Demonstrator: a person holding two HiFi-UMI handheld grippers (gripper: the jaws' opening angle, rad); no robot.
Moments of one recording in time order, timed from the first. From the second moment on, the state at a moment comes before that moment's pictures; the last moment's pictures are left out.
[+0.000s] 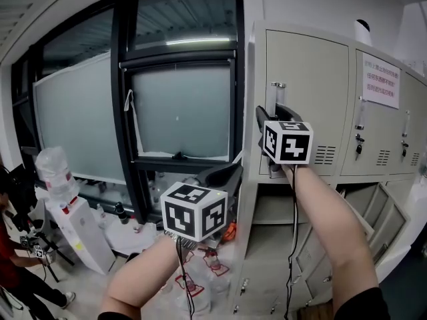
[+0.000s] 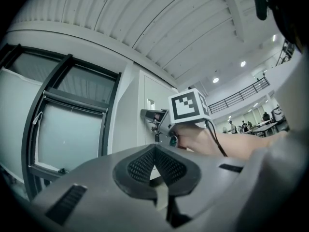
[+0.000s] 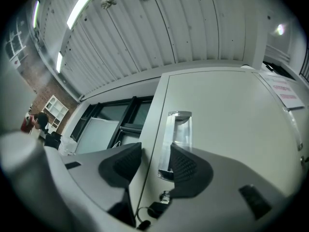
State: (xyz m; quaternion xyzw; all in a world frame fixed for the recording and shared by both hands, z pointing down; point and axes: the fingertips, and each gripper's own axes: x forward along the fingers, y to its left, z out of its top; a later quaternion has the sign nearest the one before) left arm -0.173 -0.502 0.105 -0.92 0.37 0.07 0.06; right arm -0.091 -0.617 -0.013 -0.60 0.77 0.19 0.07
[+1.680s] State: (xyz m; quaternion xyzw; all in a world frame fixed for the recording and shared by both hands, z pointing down) left arm -0.139 -0.420 0.117 -0.95 0.31 0.06 0.05; right arm -0.063 -0.485 -0.011 -0.49 0.85 0.16 0.10
